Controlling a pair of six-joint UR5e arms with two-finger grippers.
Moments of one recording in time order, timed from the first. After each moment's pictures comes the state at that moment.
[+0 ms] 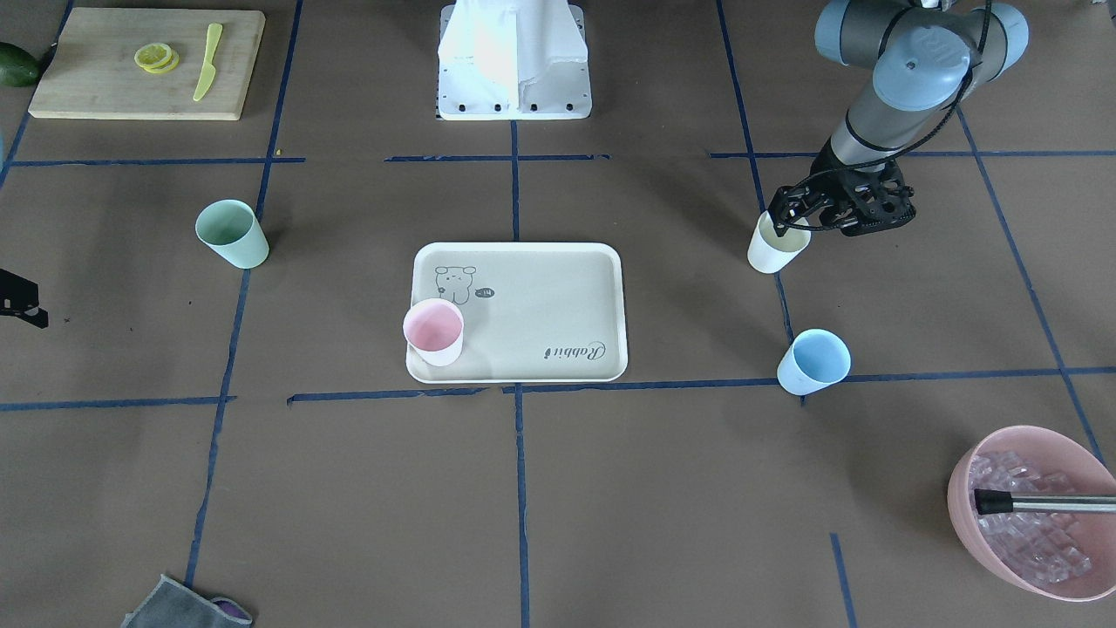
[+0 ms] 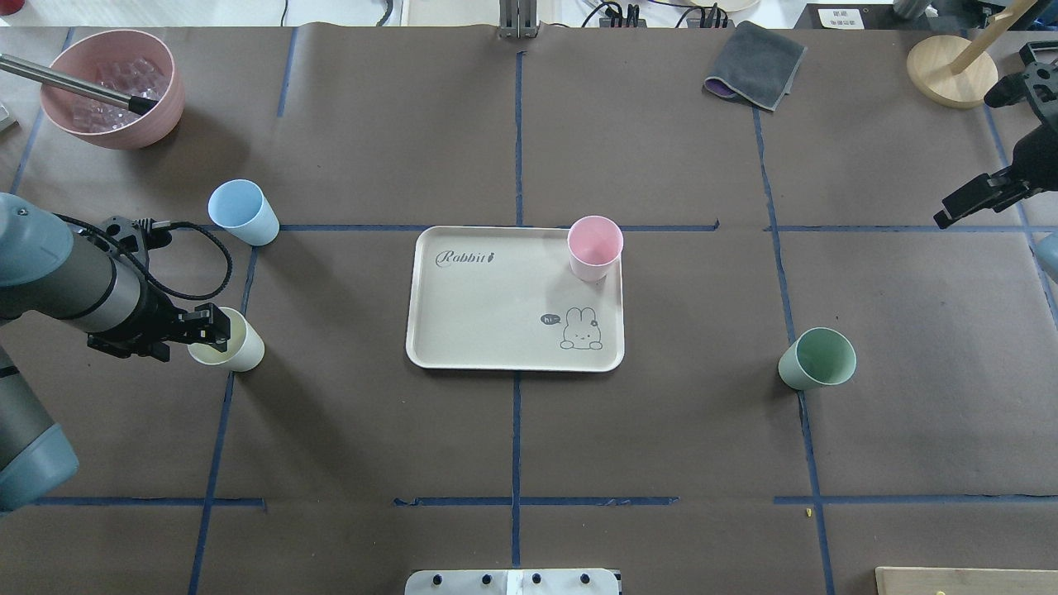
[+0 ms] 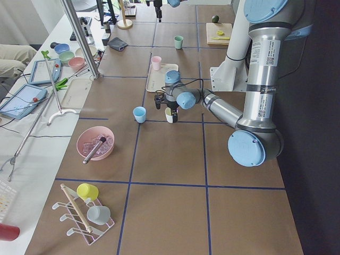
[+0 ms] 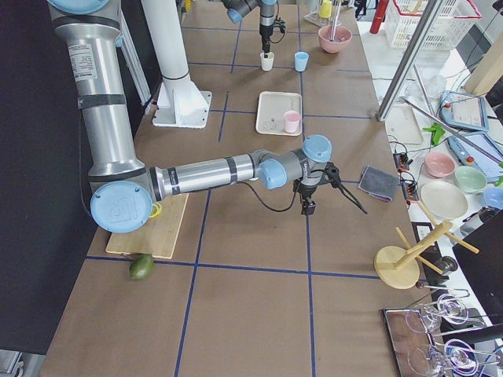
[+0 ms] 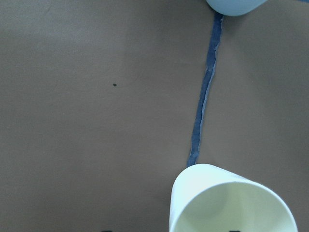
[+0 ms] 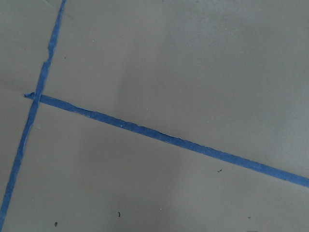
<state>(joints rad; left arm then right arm) -0.71 -1.63 -1.92 -1.82 -2.06 -1.23 1.22 -1.43 1.60 -1.39 2.35 0.20</state>
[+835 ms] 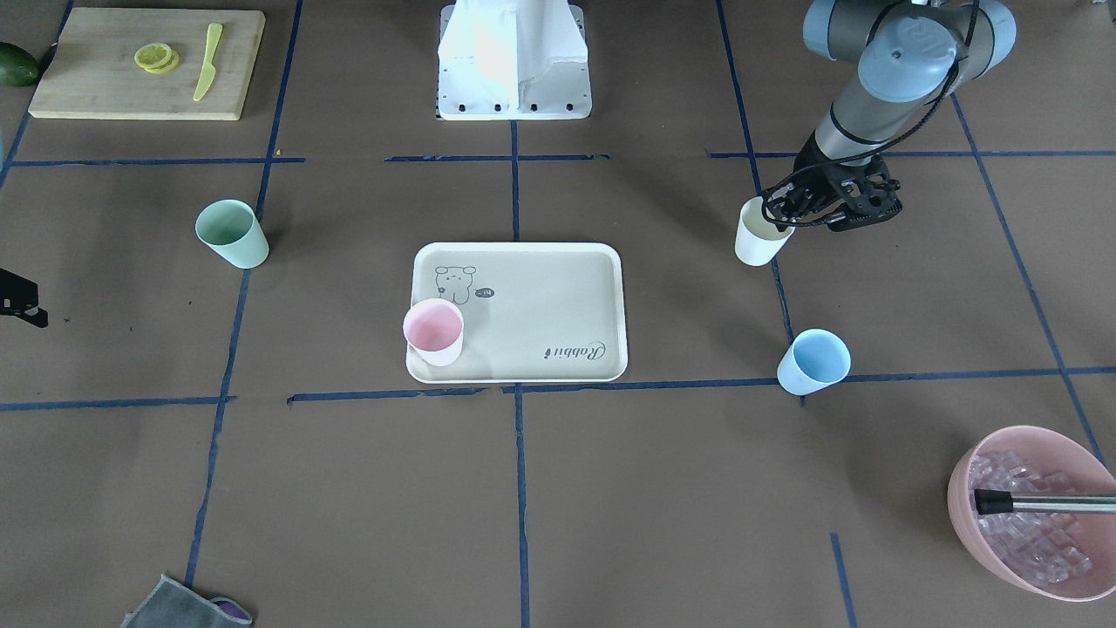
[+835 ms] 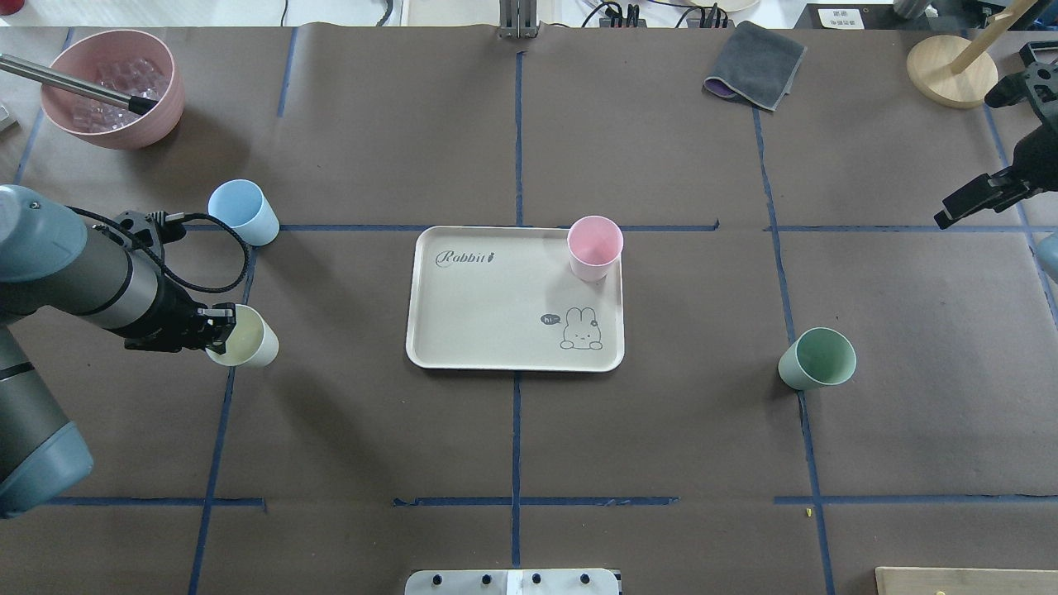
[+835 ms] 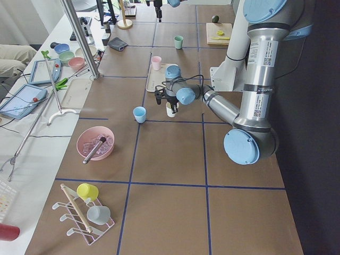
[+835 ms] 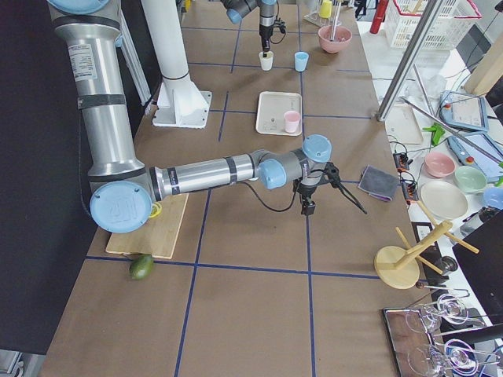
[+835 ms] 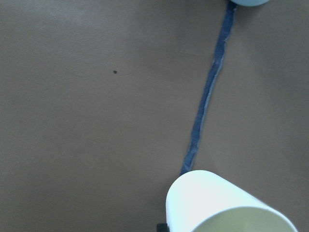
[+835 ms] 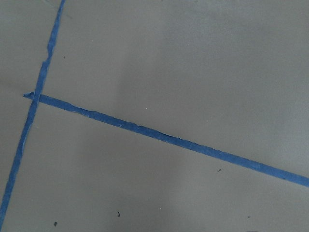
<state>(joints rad) -0.71 -1.69 -1.96 -1.77 -2.07 -1.29 1.22 -1.43 1.61 -1.39 2.34 0.20</state>
